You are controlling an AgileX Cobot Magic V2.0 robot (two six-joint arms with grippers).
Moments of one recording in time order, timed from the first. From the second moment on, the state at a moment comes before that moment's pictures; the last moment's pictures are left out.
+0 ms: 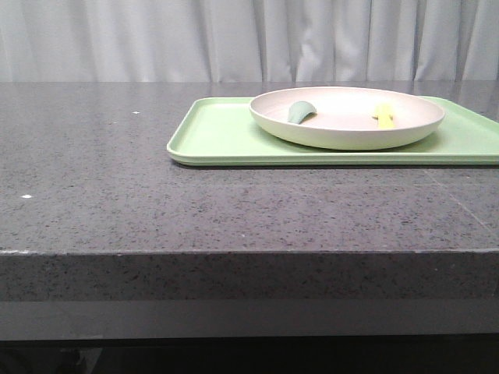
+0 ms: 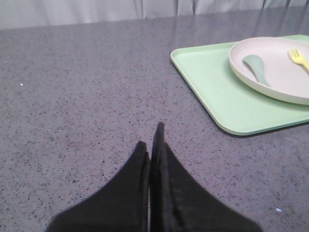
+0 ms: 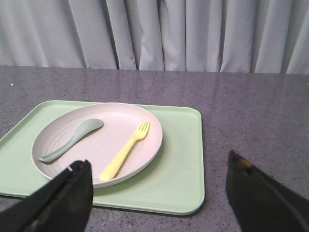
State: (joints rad) left arm -0.35 0.51 -0.45 0.08 0.28 -0.09; right arm 0.10 0.47 -0.53 0.04 0.28 0.05
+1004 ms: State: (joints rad) left arm -0.35 0.20 -0.42 0.07 0.27 -0.09; right arm 0.17 1.24 -1.08 0.11 0.55 0.05
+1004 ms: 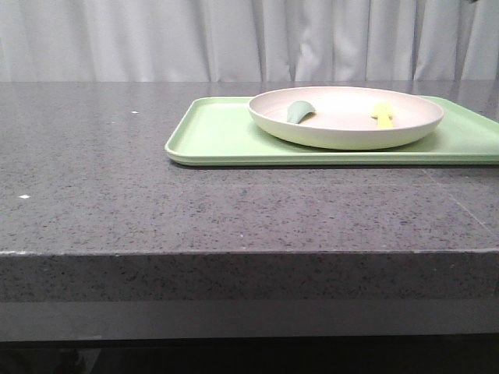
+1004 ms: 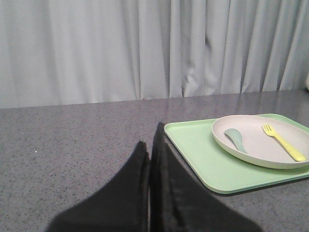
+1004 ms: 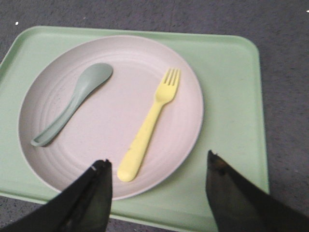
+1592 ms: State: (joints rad) left arm -0.35 0.20 -0.42 0.07 0.27 -0.09; right arm 0.23 1.73 -1.50 0.18 0.77 0.15
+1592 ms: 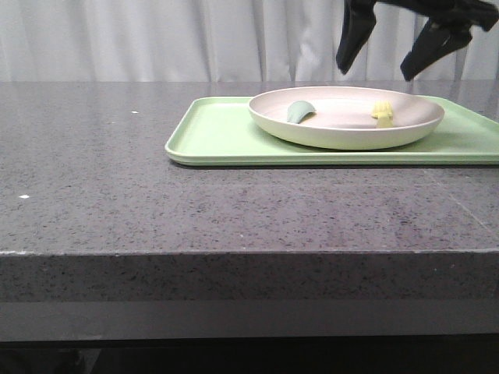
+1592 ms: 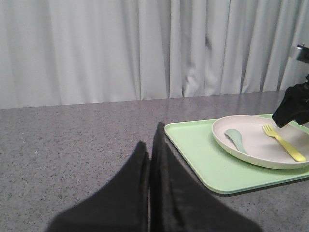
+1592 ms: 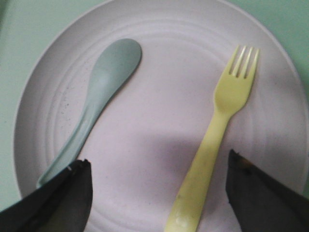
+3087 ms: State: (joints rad) left arm -0.35 0.20 -0.42 0.07 0.27 -0.09; right arm 0.20 1.86 -1.56 0.15 0.84 0.18
